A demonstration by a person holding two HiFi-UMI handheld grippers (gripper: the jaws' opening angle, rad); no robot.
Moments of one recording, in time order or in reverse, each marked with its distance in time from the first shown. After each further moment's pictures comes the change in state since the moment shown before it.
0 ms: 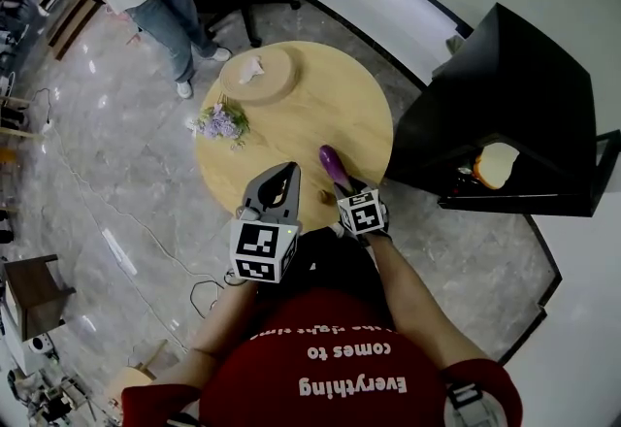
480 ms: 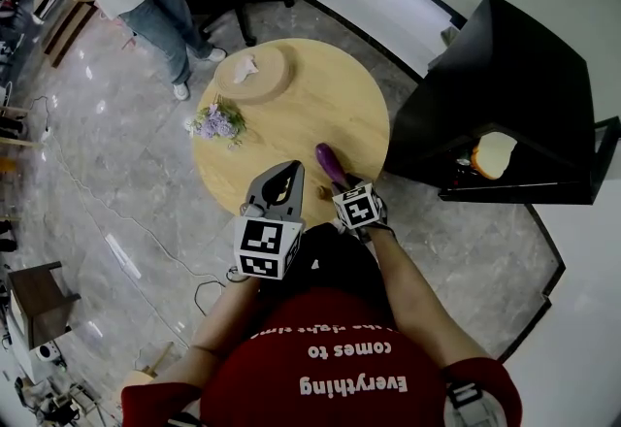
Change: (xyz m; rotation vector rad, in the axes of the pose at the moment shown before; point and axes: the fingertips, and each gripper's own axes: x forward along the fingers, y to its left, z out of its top) left arm 0.006 -0.013 -0.005 0.022 0.024 -0.042; right arm 0.006 0.004 -0.010 -0.042 0.072 -0.003
